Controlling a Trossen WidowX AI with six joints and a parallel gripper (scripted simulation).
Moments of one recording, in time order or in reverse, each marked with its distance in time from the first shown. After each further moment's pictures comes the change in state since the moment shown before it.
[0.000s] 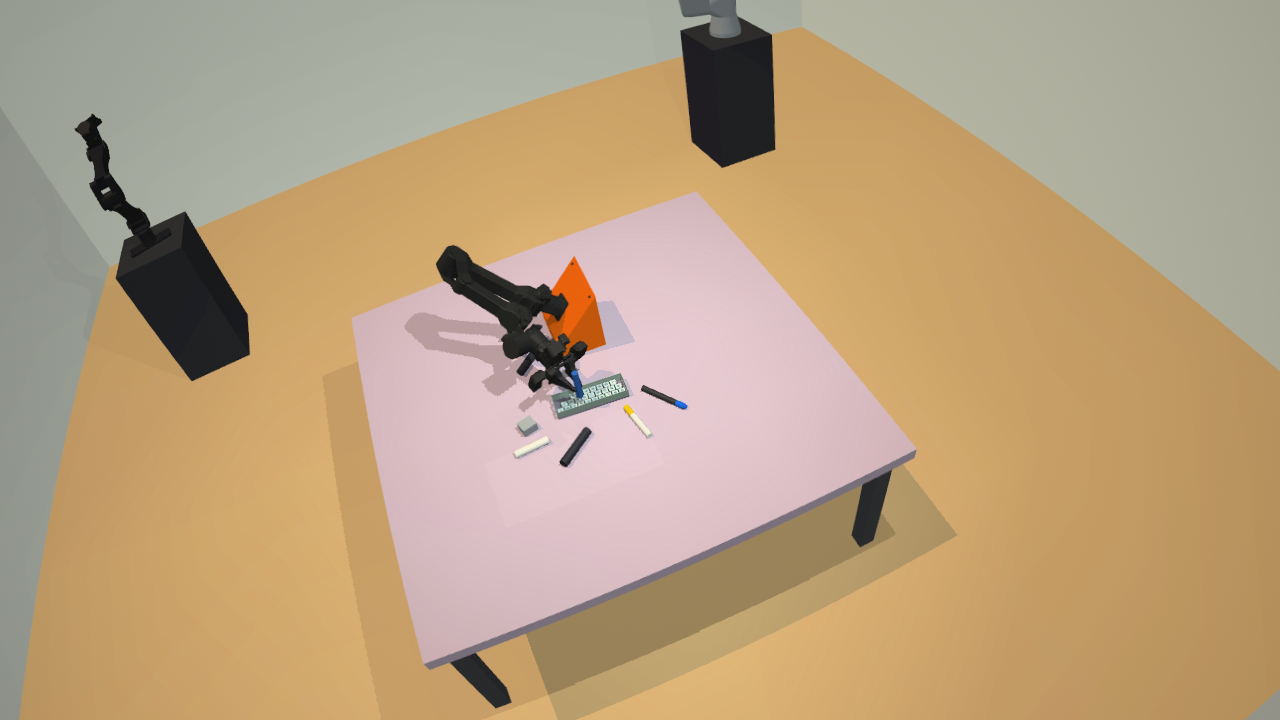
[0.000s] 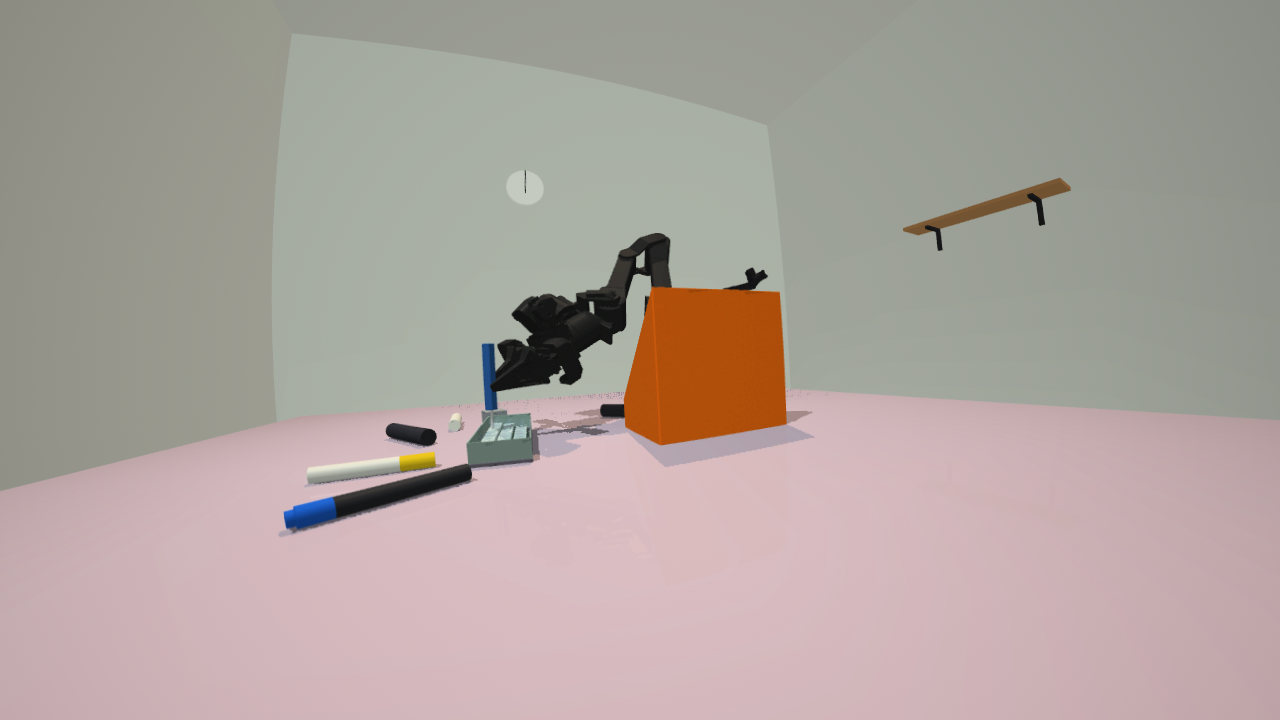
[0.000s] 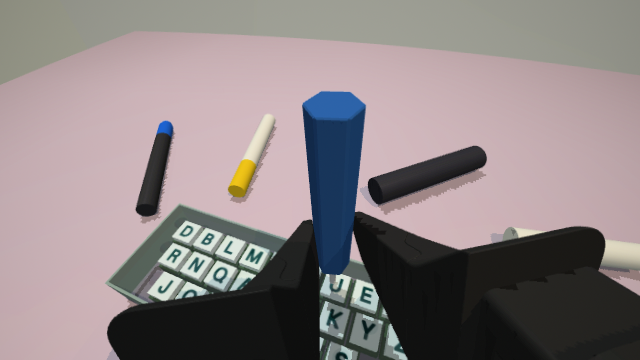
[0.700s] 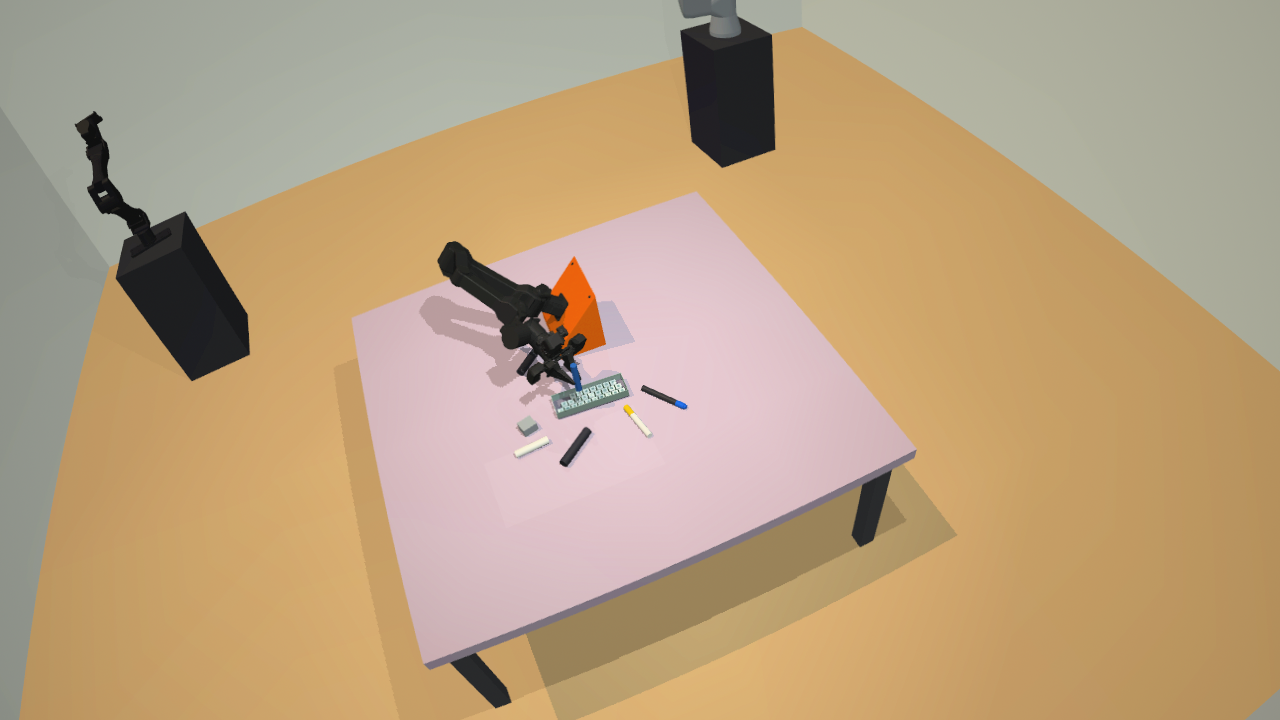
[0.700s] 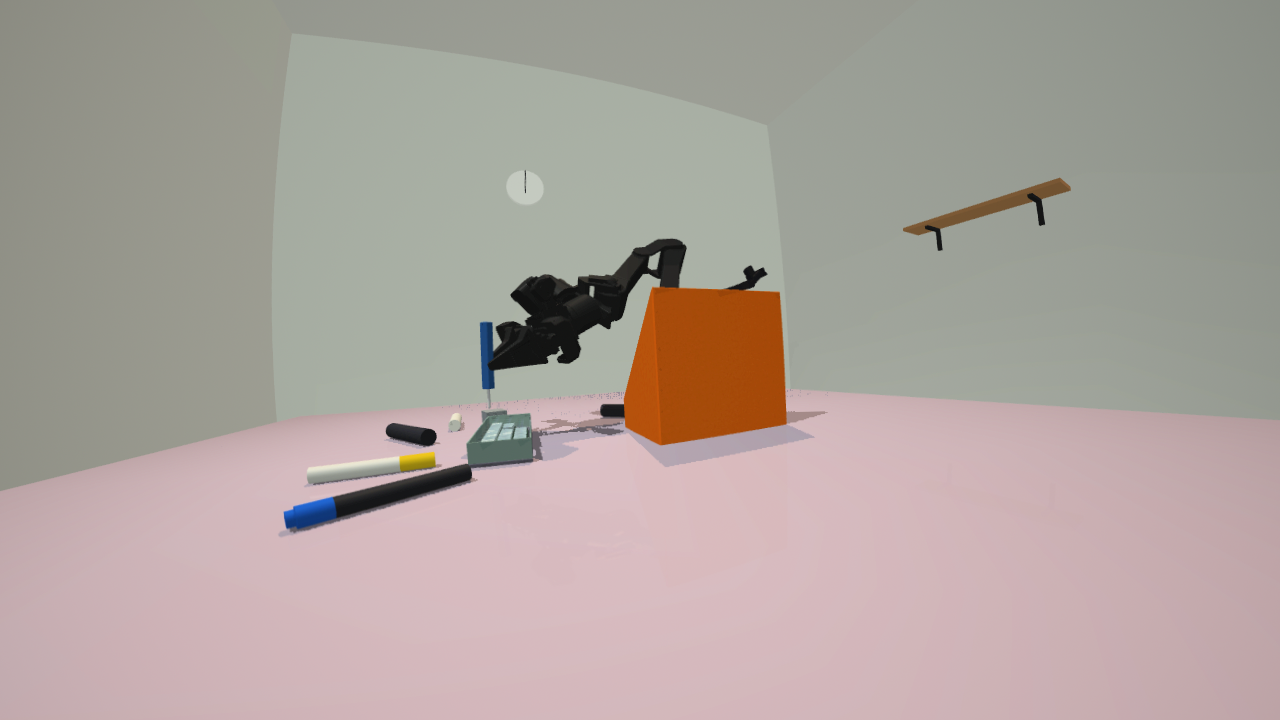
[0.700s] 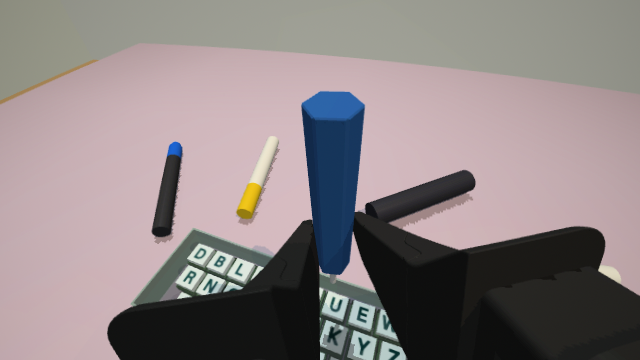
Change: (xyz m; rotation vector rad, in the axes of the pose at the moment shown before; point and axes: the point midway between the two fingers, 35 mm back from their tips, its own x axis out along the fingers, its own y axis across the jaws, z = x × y) arm -0.011 -0.001 0.028 -0.003 -0.007 -0.001
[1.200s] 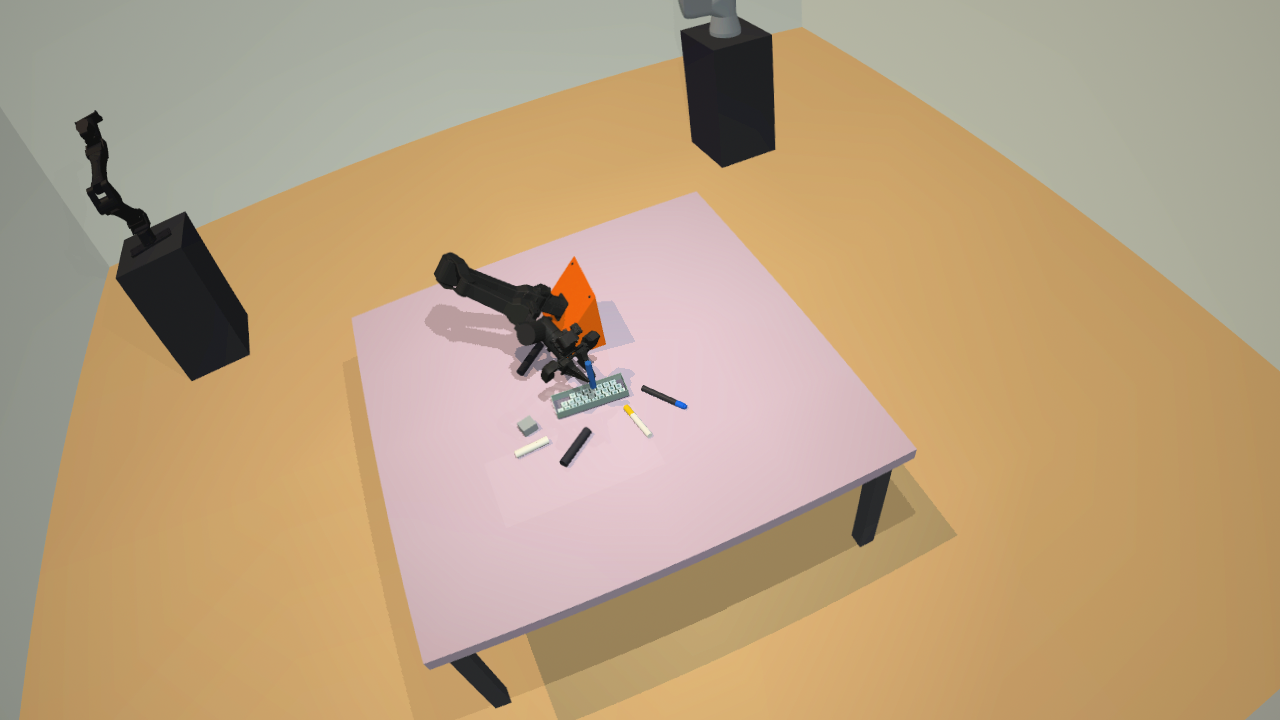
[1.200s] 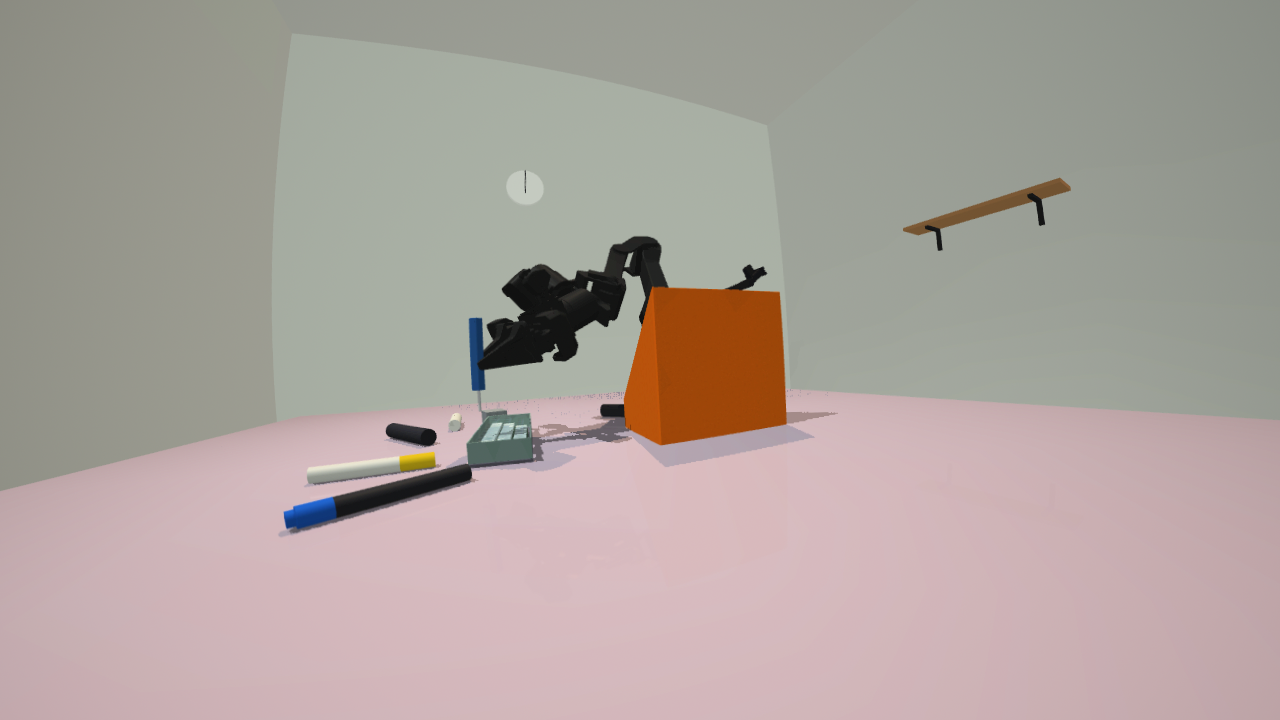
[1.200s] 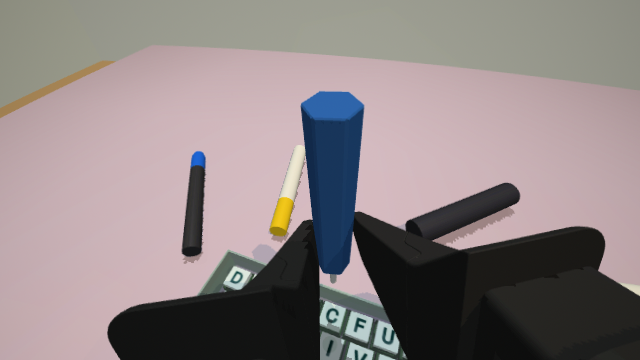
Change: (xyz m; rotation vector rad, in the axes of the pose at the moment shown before) arm 0.021 0.029 0.014 0.011 0.004 0.020
